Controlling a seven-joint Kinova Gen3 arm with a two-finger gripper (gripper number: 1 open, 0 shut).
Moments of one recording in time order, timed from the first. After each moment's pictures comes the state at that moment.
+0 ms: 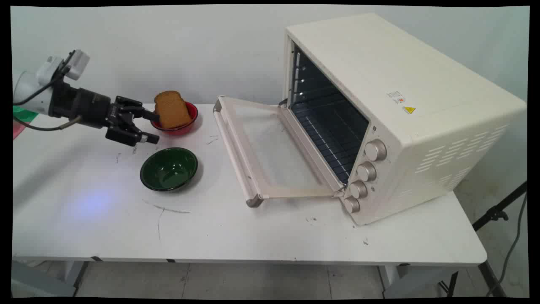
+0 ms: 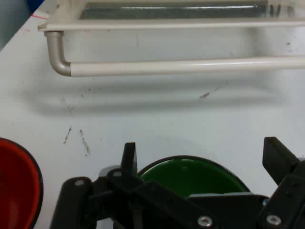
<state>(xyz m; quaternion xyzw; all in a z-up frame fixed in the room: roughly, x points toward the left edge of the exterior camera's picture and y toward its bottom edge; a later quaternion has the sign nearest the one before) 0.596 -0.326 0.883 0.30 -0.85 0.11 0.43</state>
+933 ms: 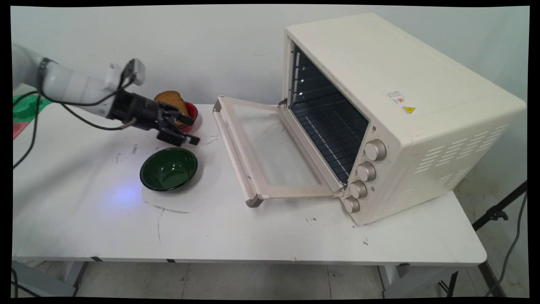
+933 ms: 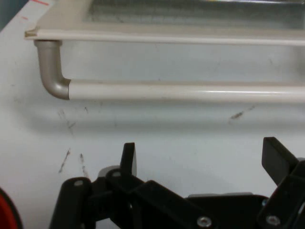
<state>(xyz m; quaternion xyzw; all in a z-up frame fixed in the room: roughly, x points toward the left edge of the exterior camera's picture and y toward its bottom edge) 0.522 -0.387 0.851 0.33 -0.85 0.11 0.39</state>
